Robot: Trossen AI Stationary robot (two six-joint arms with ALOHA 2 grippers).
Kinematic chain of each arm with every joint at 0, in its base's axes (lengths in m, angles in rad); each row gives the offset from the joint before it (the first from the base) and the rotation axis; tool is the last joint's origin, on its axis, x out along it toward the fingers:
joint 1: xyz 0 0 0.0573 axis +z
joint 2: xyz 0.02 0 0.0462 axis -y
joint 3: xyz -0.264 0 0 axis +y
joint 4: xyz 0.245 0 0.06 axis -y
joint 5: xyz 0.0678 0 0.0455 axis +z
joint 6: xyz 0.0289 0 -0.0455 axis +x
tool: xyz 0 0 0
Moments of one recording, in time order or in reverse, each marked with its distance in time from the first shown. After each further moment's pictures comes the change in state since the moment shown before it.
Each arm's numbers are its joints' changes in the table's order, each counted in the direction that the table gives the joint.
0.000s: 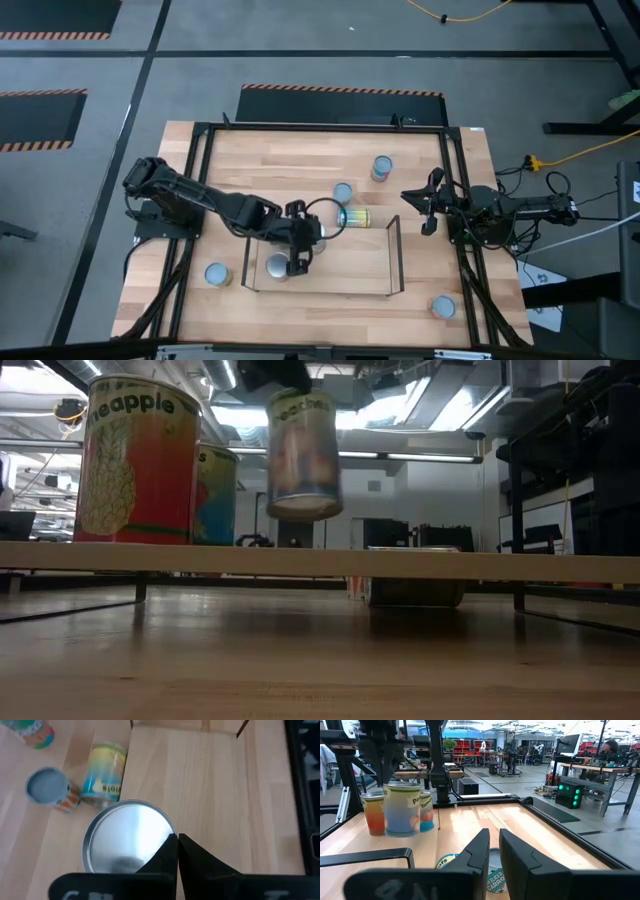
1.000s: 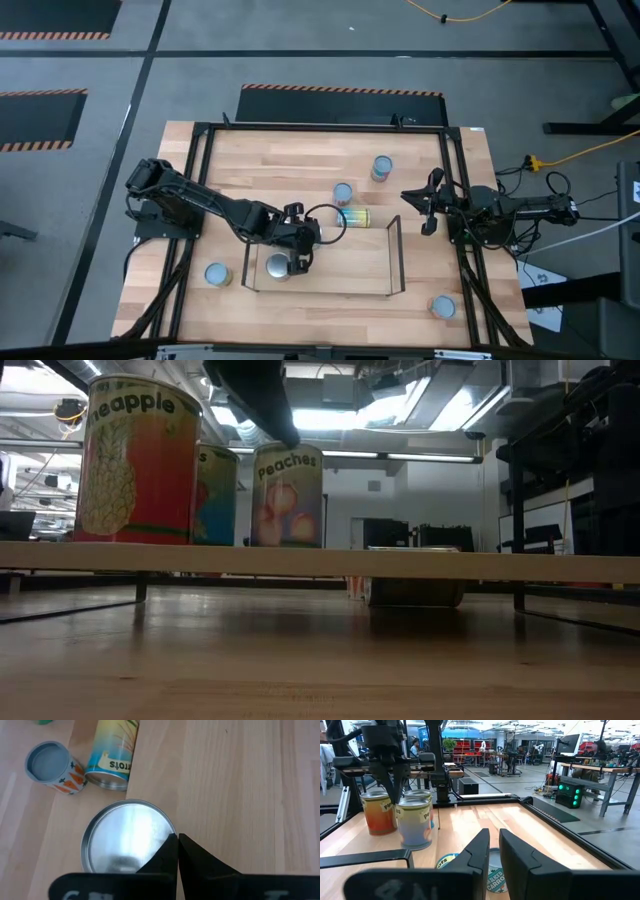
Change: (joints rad) left arm 0.000 -0.026 0.101 0.055 0.048 -0.007; right arm 0.000 0.000 0.001 0.000 0.000 0.000
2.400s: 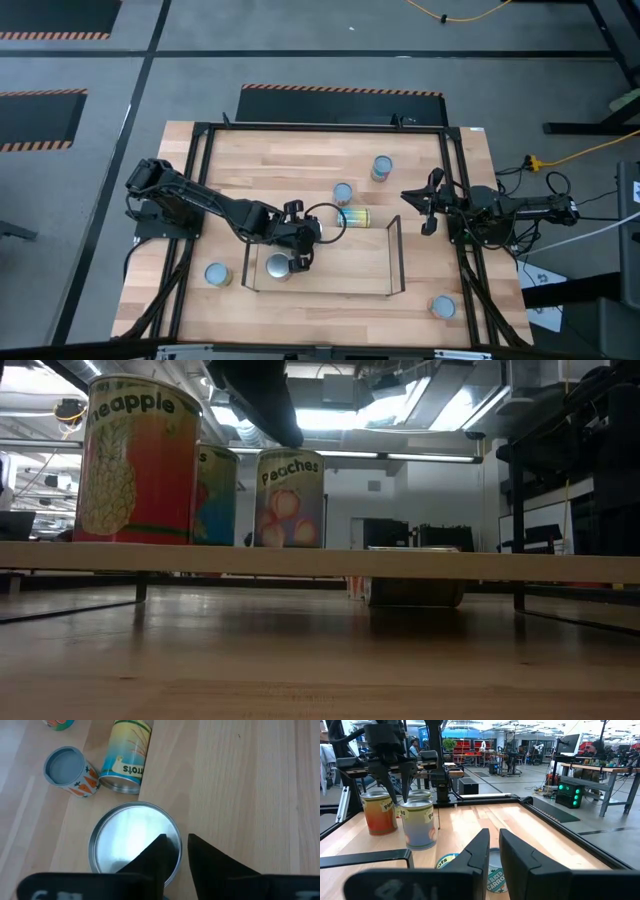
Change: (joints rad) left arm 0.002 0.000 0.000 0.000 0.054 0.002; right arm 0.000 0.000 0.000 0.000 0.000 0.000
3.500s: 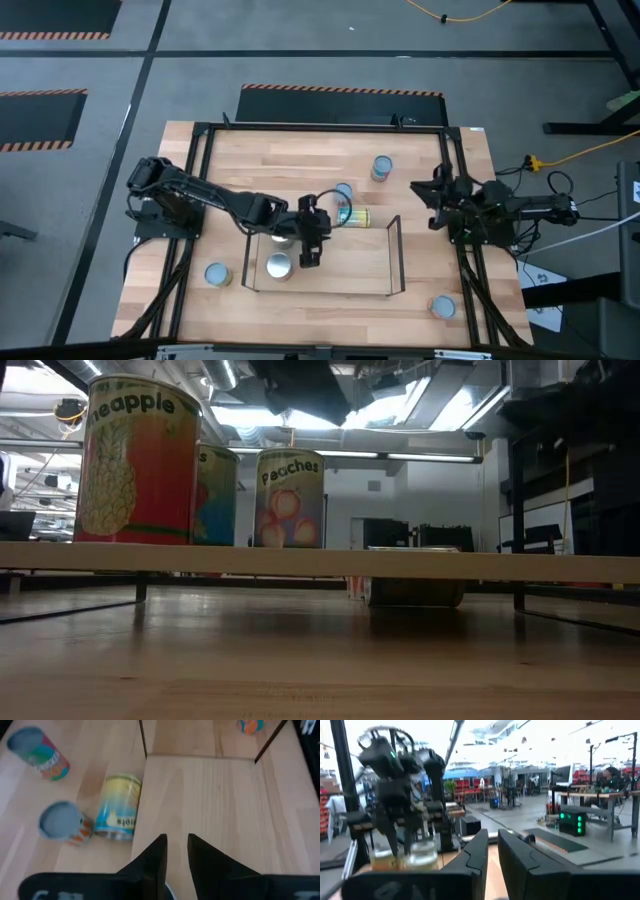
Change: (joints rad) left arm 0.061 0.003 -0.001 0.217 -0.074 0.127; right arm 0.000 0.000 -0.053 0.173 -0.001 0.021
